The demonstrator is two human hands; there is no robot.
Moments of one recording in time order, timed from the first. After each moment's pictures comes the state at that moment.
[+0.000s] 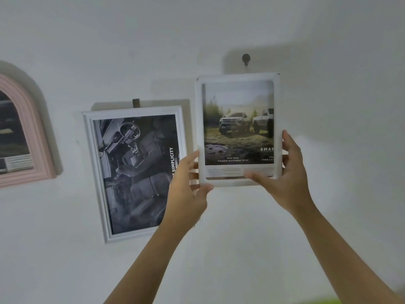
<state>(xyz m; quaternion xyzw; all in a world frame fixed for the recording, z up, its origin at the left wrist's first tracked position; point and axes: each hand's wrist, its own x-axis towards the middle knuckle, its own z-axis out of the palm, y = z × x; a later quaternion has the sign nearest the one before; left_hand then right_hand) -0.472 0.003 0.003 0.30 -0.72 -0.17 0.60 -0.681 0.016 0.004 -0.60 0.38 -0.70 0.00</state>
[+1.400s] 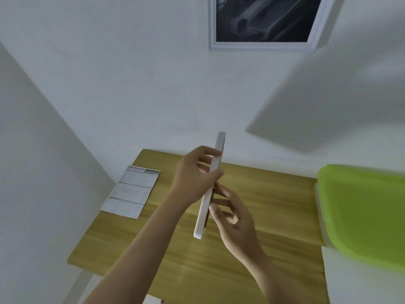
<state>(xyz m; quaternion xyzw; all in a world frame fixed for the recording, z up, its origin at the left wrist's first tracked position) -0.314 0.171 -0.221 0.66 -0.55 -0.29 0.43 -0.439 0.201 -0.315 -0.61 0.40 -0.47 0.50</state>
